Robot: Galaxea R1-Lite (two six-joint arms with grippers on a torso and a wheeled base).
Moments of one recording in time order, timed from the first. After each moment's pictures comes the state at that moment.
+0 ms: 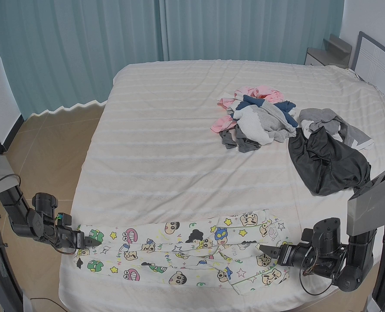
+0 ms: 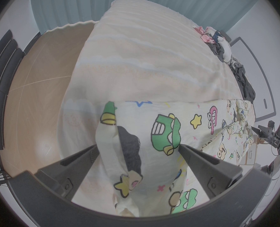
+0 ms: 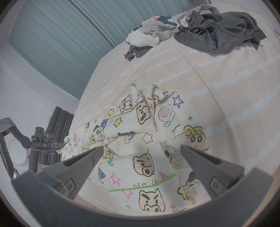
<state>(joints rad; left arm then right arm) 0.23 2.23 -0.63 -0.50 -0.38 0.13 0.47 2.23 -0.09 -1.54 -0.02 0.62</state>
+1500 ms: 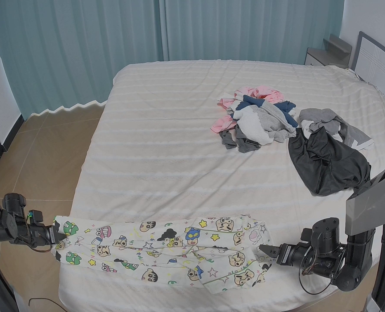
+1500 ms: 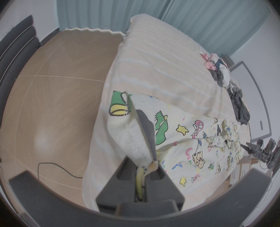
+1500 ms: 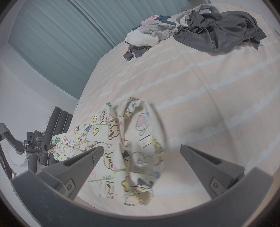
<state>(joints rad) 0.47 2.08 -0.50 -0.56 -0.51 0.12 0.47 2.25 -0.10 -1.54 -0.02 0.62</state>
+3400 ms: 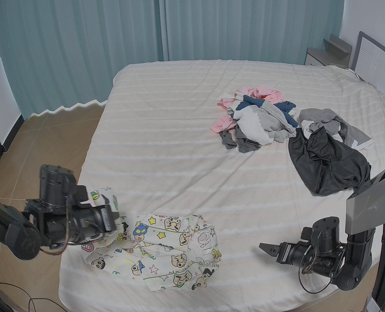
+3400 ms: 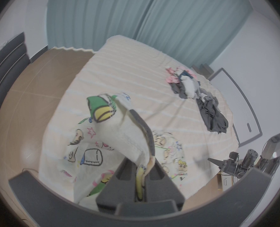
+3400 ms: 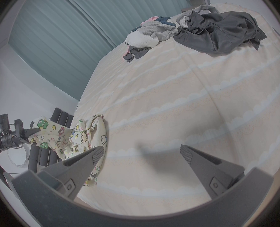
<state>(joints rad) -0.32 1.67 -0.50 -0.54 -0.05 -0.46 0.46 2.25 -0.11 -1.54 -0.02 0.62</state>
